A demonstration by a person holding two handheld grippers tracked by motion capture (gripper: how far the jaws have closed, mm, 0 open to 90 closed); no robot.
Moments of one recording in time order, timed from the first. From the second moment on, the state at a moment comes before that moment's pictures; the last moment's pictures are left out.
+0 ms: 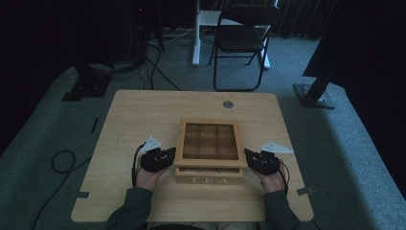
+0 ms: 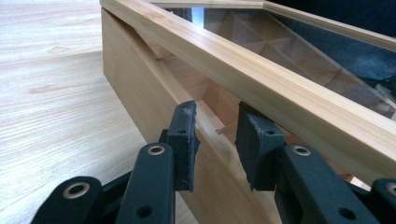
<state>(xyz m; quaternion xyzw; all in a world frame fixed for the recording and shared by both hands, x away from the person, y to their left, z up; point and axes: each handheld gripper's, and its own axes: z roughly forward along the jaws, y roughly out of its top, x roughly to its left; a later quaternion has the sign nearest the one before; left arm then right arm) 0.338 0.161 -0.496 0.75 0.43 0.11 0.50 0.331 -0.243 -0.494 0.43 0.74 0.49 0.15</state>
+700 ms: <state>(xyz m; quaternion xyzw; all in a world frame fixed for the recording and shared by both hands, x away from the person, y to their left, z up) 0.338 0.164 -0.500 0.74 0.44 0.11 0.50 0.327 -0.238 -0.494 0.43 0.75 0.46 0.19</state>
